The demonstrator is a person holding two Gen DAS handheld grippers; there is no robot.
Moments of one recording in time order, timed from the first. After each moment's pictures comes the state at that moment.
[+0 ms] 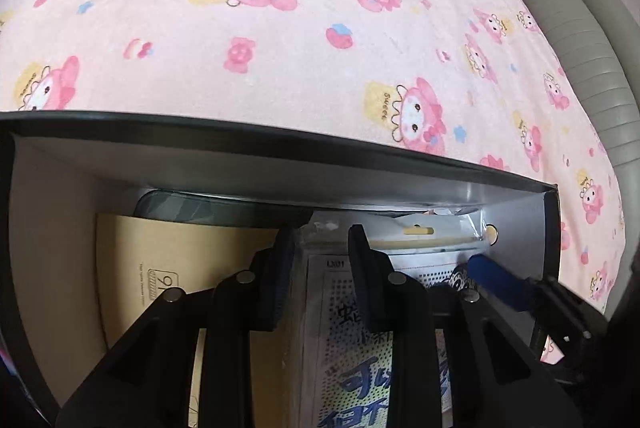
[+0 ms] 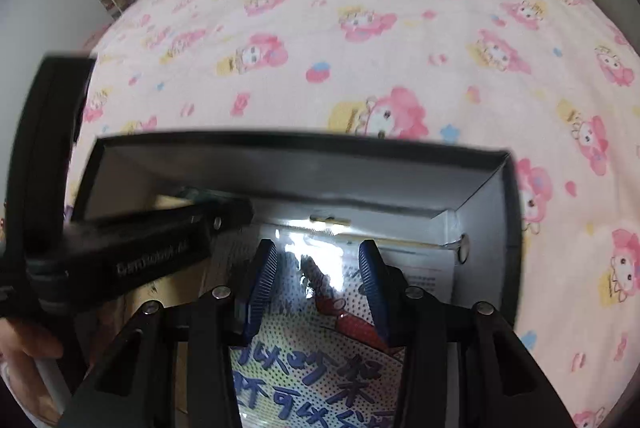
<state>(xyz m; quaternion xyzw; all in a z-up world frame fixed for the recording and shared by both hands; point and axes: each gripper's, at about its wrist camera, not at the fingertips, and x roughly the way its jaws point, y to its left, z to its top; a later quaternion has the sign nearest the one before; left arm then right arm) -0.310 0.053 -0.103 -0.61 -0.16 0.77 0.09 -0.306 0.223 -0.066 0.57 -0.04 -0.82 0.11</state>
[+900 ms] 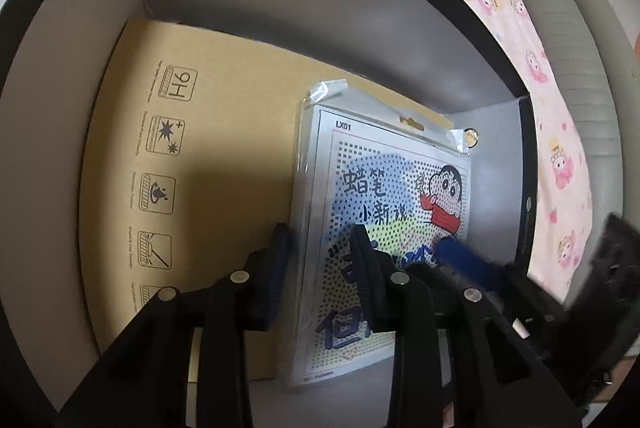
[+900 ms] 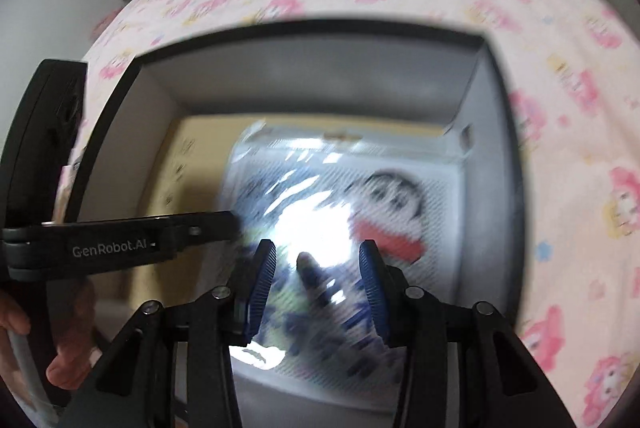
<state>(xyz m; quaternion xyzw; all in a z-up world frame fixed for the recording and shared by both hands) -0.227 0.037 -0.118 -0.65 -0.25 0.71 0.10 -0.219 0.228 -0.070 0.58 -0.05 -0.80 0.13</state>
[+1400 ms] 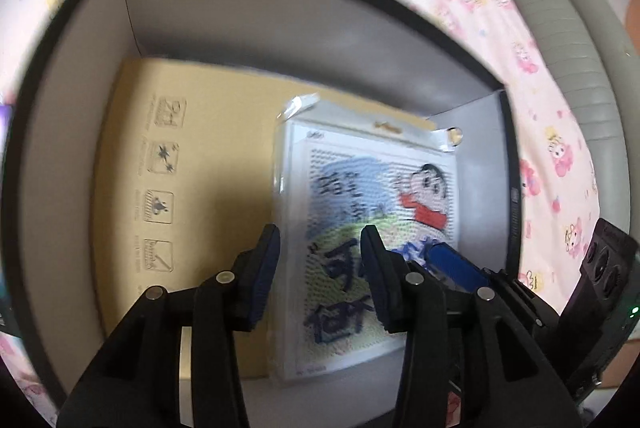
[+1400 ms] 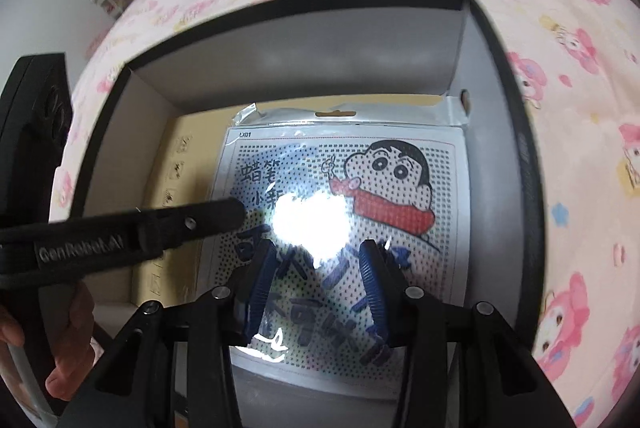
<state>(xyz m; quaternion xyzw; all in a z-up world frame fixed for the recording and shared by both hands) -0.208 0.051 -0.082 -0.62 -0.20 0.75 0.10 -0.201 0.248 -0.068 0.58 -0.08 -0.80 0.12</state>
